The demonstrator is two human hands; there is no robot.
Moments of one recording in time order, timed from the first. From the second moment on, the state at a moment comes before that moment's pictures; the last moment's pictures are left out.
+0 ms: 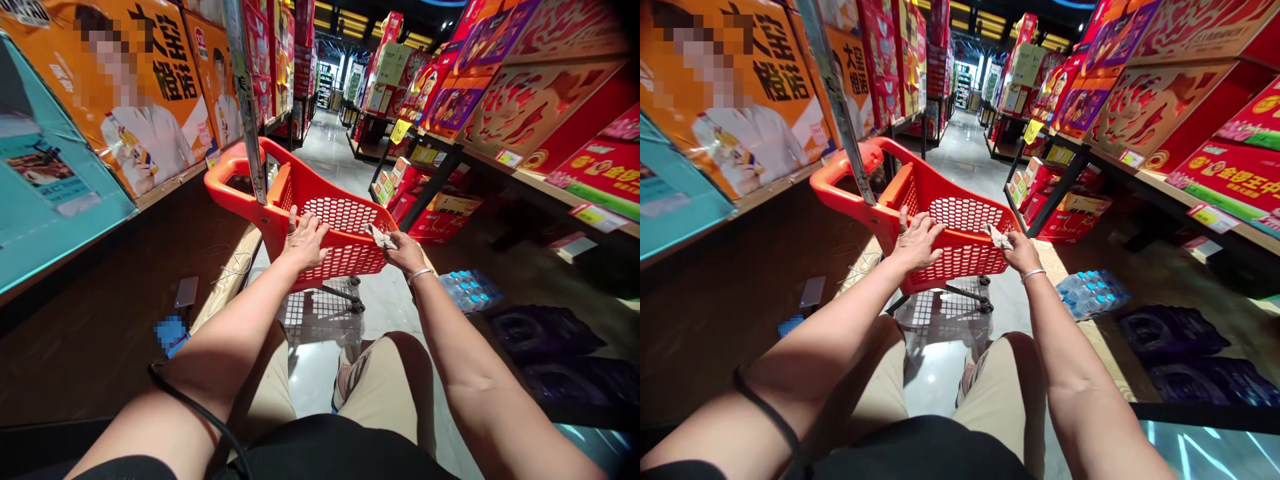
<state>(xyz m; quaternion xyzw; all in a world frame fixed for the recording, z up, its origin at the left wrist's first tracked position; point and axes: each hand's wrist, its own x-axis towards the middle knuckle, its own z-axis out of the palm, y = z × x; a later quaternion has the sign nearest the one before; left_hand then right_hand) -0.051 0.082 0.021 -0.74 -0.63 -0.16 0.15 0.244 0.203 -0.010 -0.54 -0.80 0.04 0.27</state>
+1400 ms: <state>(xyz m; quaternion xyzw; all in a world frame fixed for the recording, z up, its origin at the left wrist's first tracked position) -0.055 0.124 0.017 -0.81 -0.58 -0.12 0.06 0.189 0.131 -0.046 -0.43 -0.88 -0.11 0.18</state>
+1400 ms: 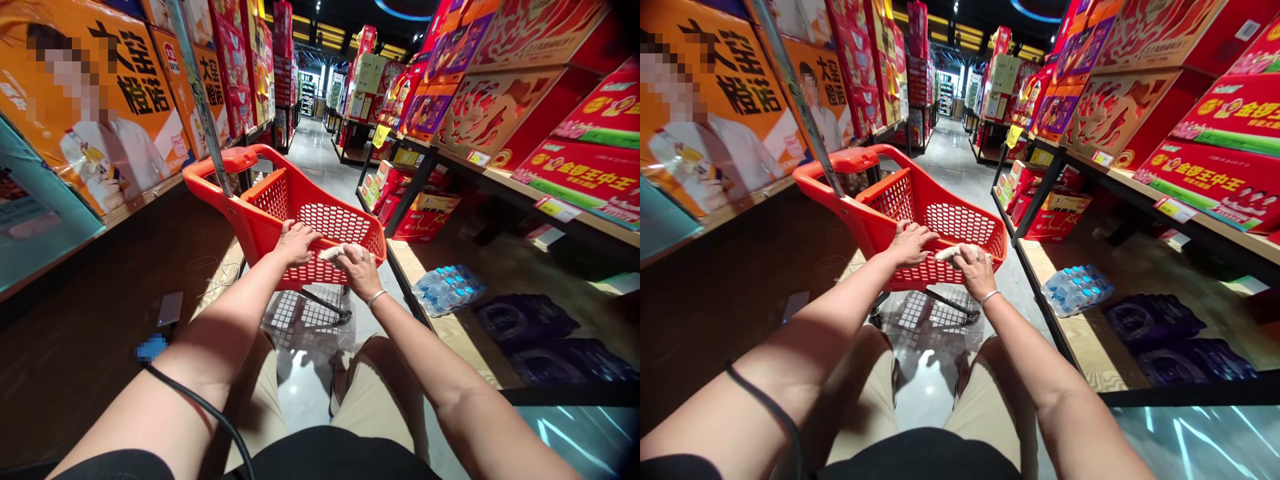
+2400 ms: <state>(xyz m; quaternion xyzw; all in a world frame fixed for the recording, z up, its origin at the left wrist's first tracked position) -0.070 0.123 0.010 -0.79 -0.59 -0.16 0.06 0.201 0.121 -0.096 -0.34 -0.93 -0.14 0.03</state>
